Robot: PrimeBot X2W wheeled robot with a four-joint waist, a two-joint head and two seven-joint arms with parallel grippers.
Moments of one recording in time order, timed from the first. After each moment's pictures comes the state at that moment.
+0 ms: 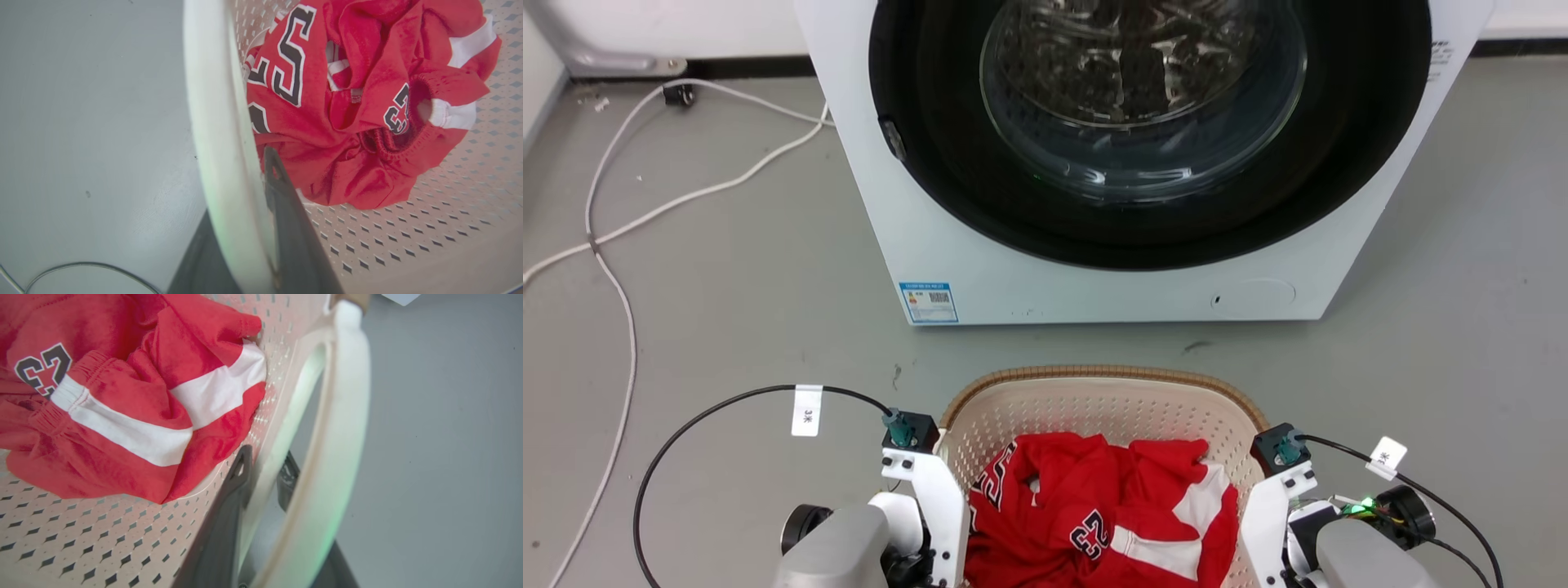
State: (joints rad) left arm -0.64 0.14 -0.94 1.18 -0.93 -0.12 0.26; right arm -0.57 -0.05 0.40 1.29 0.09 0.13 0.14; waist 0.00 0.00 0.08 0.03
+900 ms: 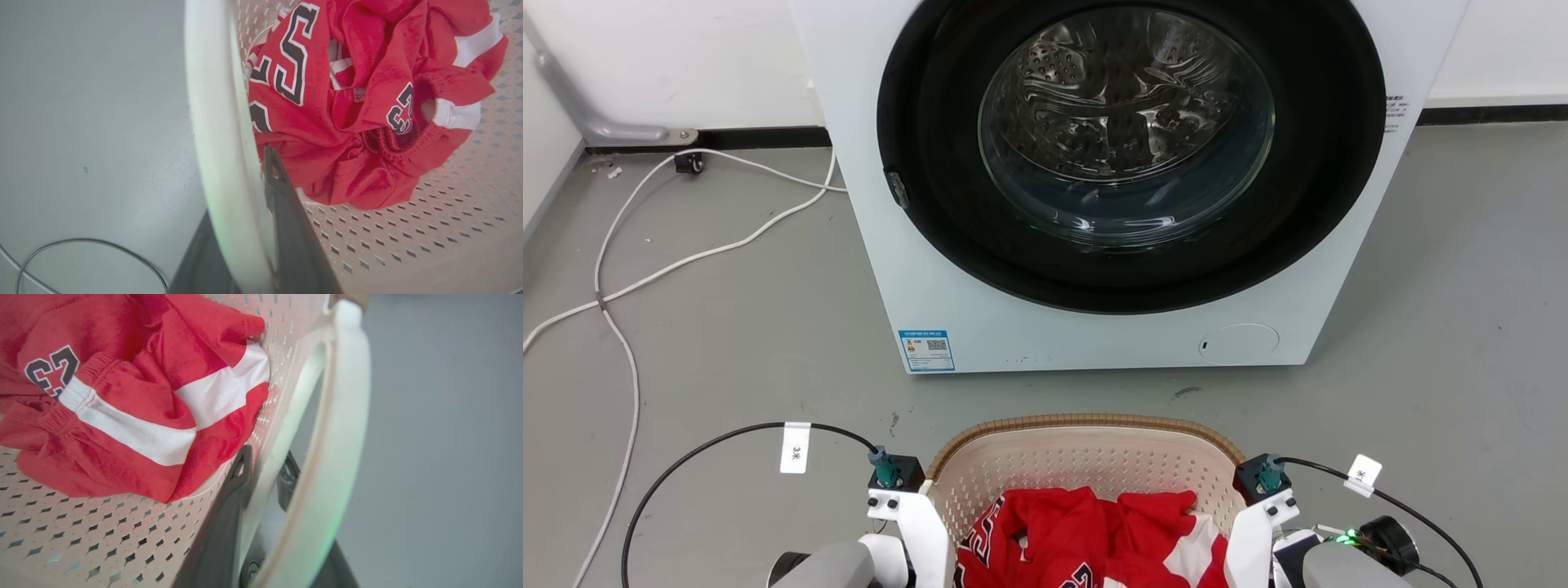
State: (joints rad) left arm -0.59 0.18 -1.03 1.18 -1.07 -0.12 0.32; right arm -0.55 -0.06 0.69 1.28 0.38 0.13 0.23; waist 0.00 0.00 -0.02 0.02
